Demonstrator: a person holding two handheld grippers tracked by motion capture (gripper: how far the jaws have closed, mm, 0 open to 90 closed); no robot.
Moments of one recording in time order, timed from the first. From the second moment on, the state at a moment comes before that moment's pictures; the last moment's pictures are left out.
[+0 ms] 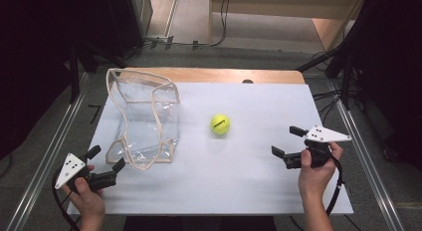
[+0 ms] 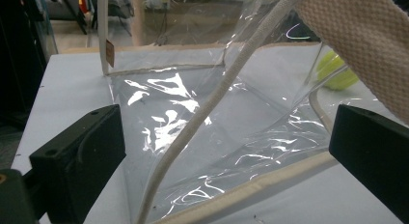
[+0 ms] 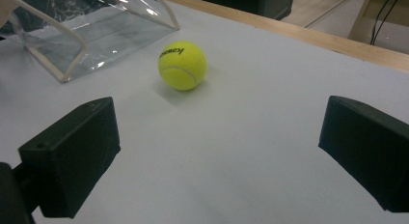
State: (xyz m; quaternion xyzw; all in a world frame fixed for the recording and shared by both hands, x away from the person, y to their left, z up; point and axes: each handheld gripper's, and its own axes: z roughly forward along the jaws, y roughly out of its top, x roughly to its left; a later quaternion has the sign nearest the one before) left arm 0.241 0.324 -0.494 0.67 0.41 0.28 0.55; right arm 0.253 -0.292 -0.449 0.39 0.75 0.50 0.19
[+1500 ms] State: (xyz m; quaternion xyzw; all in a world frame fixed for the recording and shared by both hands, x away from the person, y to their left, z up) left arm 0.241 0.326 -0.494 0.67 0.41 0.28 0.55; right arm 0.357 -0.203 -0.422 0.32 0.83 0.44 0.09
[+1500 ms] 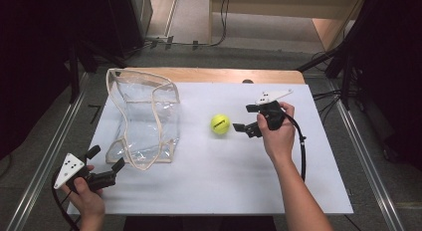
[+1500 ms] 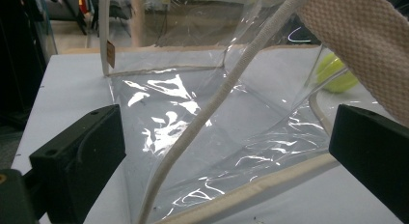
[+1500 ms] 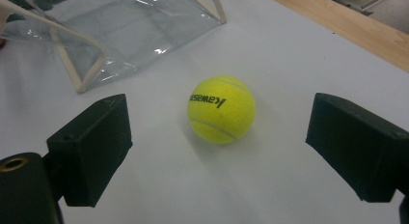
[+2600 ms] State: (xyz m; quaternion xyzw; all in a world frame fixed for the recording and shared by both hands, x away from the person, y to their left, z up) left arm 0.241 0.325 -0.494 0.67 0.41 0.27 0.55; right arm 0.407 -0.137 -0.446 0.32 0.89 0.32 0.04
